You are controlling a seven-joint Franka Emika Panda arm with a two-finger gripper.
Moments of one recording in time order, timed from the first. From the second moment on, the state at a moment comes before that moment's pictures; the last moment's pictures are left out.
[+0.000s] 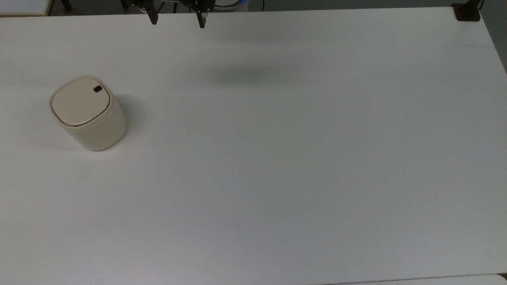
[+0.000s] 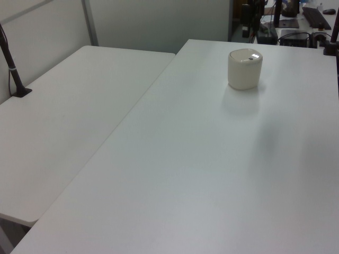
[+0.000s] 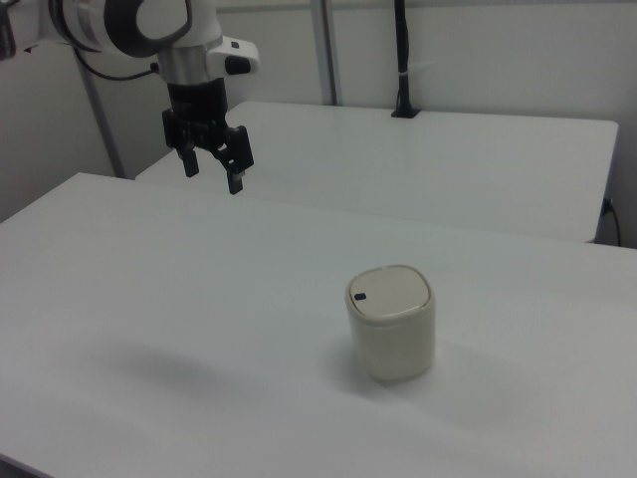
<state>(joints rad) 0.05 0.07 -0.13 -1.51 0.08 1.58 0.03</state>
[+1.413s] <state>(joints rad) 0.03 0.09 -0.18 -1.52 0.07 1.58 -0.03</state>
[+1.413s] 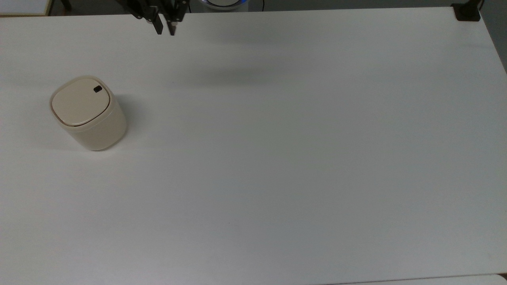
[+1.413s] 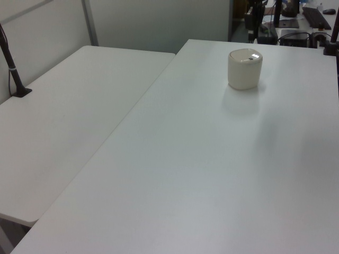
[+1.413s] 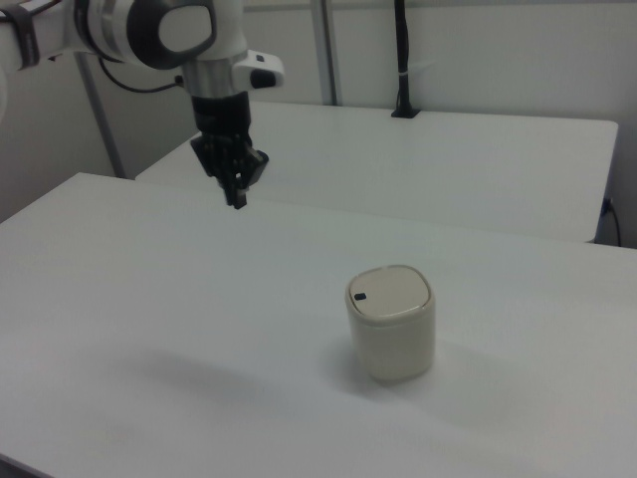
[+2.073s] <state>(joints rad) 0.00 0.20 -0.36 -1.53 0.07 1.80 0.05</state>
